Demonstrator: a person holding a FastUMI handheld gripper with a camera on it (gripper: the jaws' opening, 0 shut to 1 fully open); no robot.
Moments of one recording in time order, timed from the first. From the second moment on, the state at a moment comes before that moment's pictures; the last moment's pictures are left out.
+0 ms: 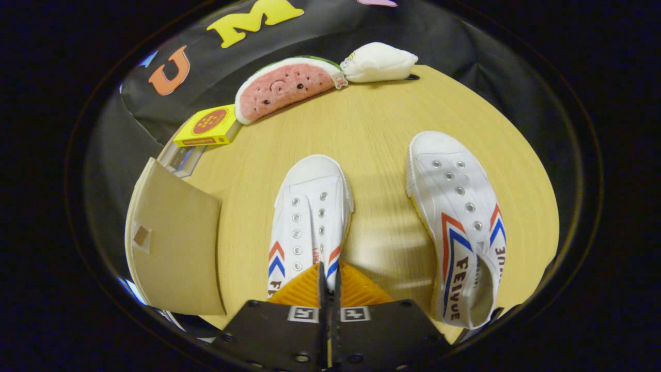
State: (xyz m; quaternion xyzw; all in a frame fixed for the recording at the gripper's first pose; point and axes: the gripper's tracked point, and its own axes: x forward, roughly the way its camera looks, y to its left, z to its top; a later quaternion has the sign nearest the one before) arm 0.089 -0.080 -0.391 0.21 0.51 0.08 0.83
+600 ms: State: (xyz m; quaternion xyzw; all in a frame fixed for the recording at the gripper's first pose) arm 0.077 -0.068 -0.269 0.23 0.45 0.10 0.86
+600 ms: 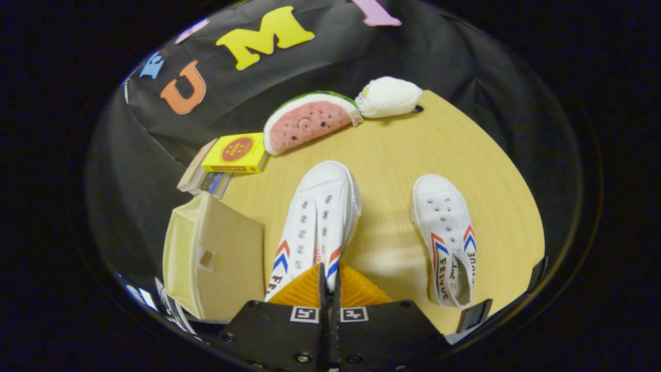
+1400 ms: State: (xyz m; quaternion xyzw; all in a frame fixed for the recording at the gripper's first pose) arm 0.048 0.180 -0.152 0.18 0.41 0.18 0.87
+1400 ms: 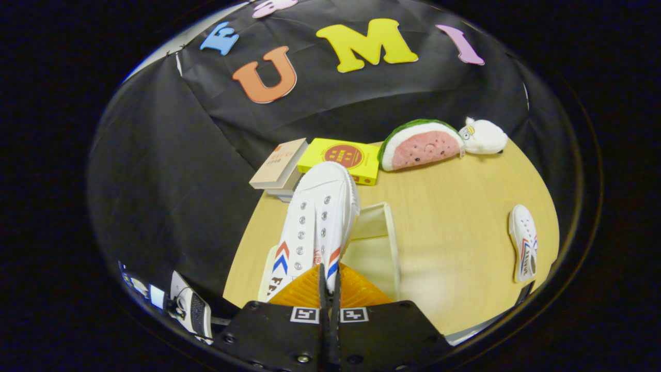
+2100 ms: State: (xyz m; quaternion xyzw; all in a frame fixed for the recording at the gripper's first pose) arm 0.036 0.235 -0.213 0.18 0.47 0.15 0.85
